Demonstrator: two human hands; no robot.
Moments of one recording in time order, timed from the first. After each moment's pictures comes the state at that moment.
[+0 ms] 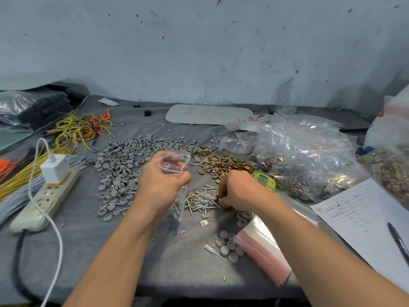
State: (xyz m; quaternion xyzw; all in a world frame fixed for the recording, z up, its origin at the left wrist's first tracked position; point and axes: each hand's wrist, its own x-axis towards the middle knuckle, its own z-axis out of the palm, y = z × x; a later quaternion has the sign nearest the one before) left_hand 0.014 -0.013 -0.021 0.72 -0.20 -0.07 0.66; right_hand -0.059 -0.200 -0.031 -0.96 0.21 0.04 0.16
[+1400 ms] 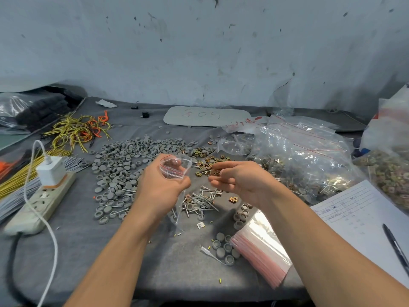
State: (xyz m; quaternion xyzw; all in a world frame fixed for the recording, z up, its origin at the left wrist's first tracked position) left_hand 0.012 -0.018 -0.023 0.77 -0.22 -0.04 0.60; right_hand -0.063 -0.212 -0.016 -0.59 0.27 -0.08 0.76
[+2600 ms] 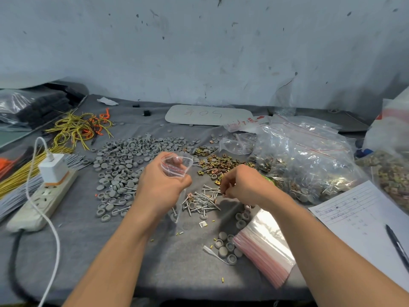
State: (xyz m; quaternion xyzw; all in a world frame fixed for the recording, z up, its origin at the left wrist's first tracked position) left_hand 0.016 -0.016 -0.025 0.76 -0.22 -0.05 0.61; right_hand -0.068 -0.214 -0.020 -0.94 0.21 0.01 0.28
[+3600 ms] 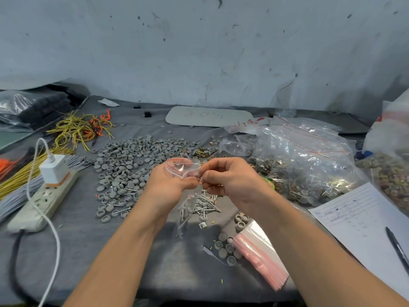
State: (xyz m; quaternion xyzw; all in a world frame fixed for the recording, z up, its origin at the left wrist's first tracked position) left_hand 0.012 -0.026 -0.020 0.70 -0.18 -0.17 0.67; right_hand -0.069 -0.173 -0.005 -0.68 0.12 -0.10 0.72
